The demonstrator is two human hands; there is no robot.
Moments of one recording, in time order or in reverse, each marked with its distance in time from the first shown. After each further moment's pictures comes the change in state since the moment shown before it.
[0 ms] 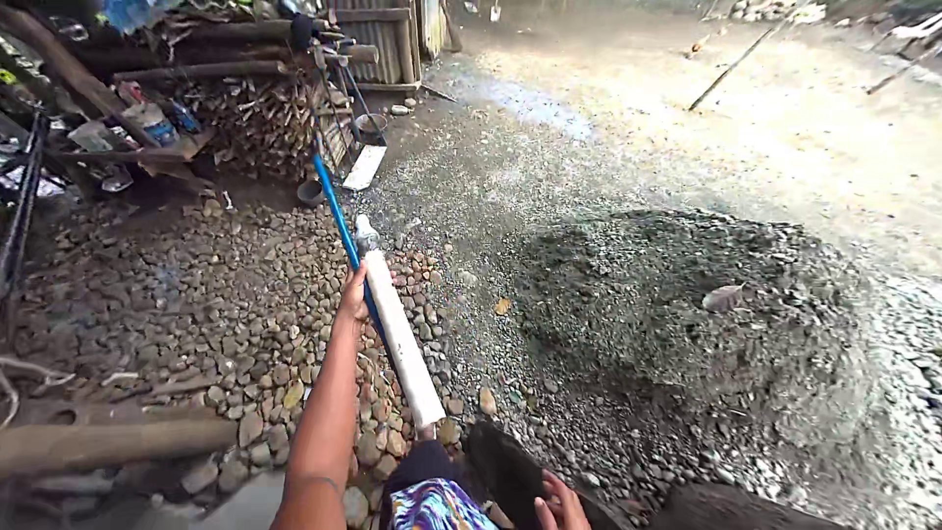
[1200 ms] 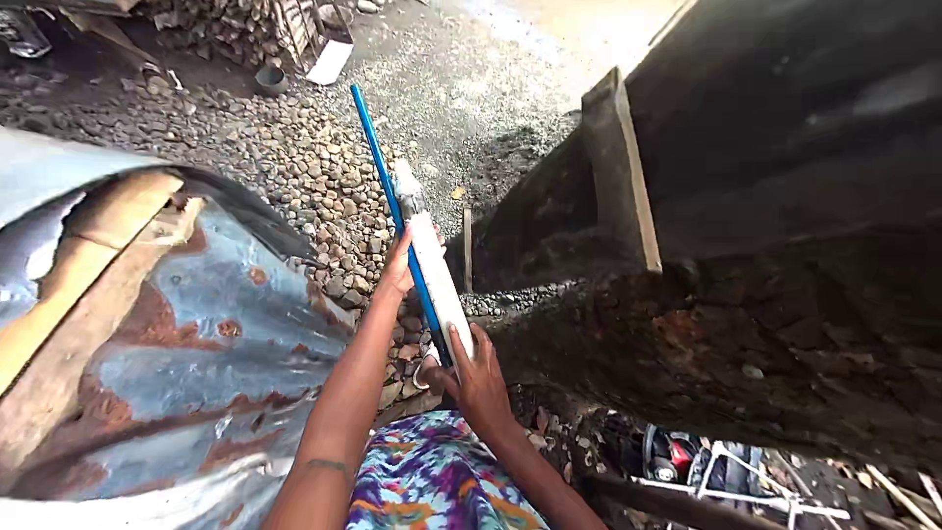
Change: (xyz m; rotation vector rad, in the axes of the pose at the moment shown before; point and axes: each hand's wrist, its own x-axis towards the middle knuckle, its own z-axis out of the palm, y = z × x) left_hand -0.573 -0.188 0.061 -0.245 -0.227 -0.196; right_hand -0.354 0.221 0.009 -0.473 0.208 -0.726
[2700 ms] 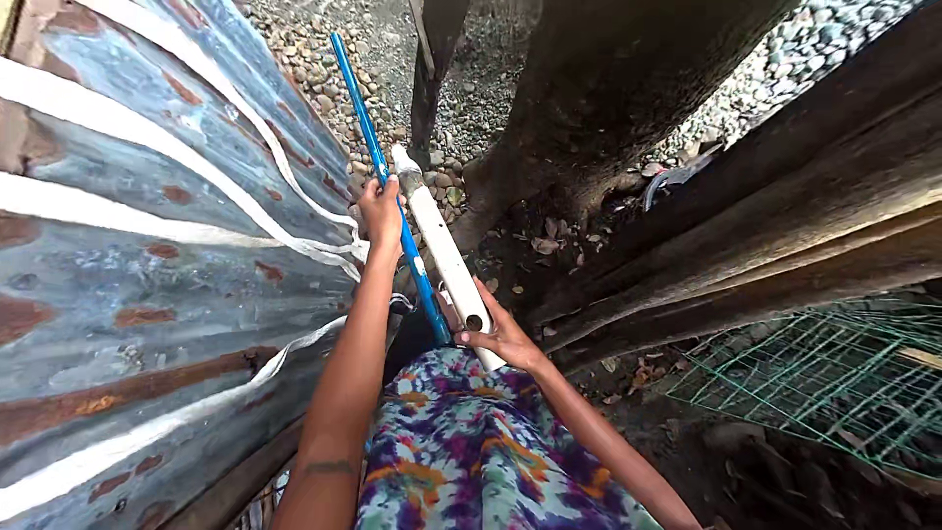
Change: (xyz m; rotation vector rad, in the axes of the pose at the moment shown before) left_hand -0.493 -0.120 0.029 0.812 0.451 0.091; right_hand -0.517 -0.072 -0.002 1.101 -0.326 0.386
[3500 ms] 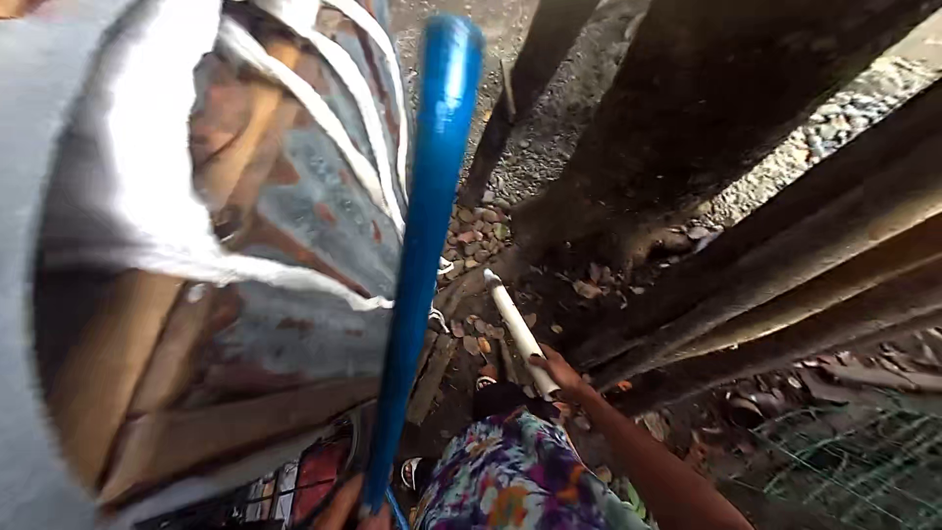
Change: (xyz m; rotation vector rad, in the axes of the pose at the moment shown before) left_hand -0.400 -0.027 -0.337 0.002 -0.197 0.225; right_hand -0.044 0.182 0.036 -0.085 0.119 0.483
